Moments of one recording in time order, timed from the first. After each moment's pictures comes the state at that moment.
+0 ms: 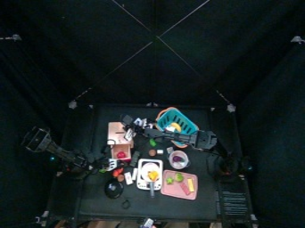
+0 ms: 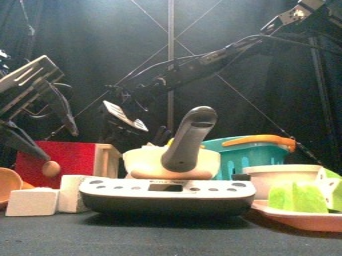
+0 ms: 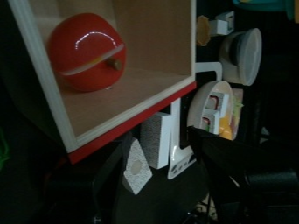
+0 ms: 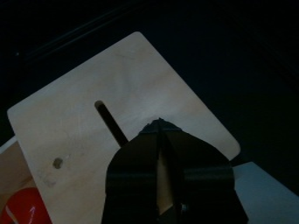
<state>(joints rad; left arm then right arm) -0.43 -0.44 1.18 -1.64 -0.49 -0.12 -0.30 0.62 -0.34 -0.41 0.36 0.57</state>
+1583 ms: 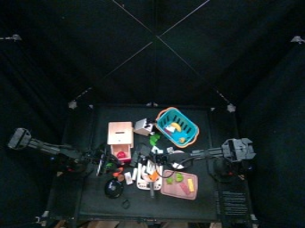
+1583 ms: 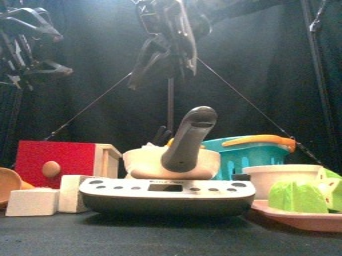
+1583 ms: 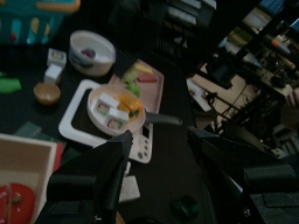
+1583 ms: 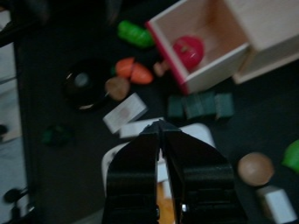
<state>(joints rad) -0.13 -0.89 1.24 -0.29 -0.22 -0.11 0.14 0.04 0.31 -0.19 0.39 0.62</state>
